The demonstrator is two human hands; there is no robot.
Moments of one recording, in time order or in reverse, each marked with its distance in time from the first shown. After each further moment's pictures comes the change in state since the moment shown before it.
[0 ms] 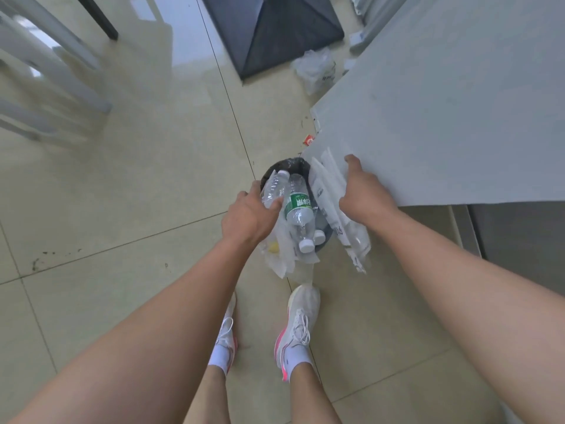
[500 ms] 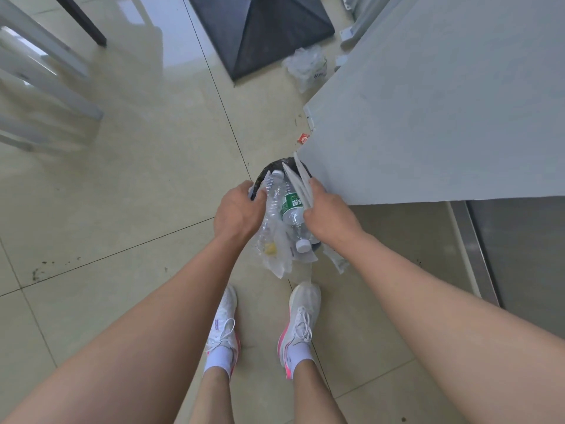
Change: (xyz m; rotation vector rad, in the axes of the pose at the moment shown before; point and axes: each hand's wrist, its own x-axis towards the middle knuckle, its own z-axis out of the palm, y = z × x) left_hand 0.006 -0.001 -0.007 -0.207 0.106 -0.013; right_hand -0.009 -0.014 0.053 0.085 -0.084 -0.110
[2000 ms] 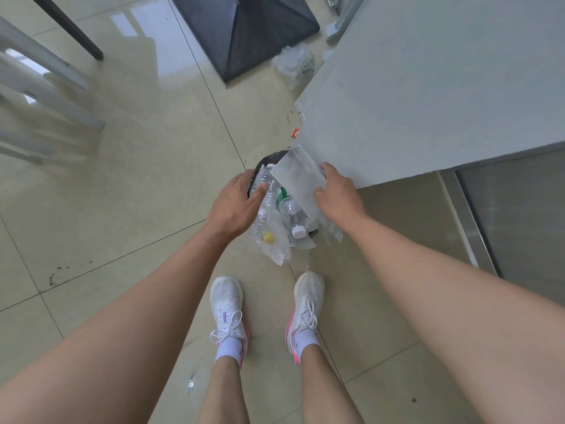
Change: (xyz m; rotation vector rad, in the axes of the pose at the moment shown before) left_hand -0.028 0.007 -0.029 0.111 -0.138 0.297; right_hand -0.009 0.024 -0.016 0.199 0.170 0.088
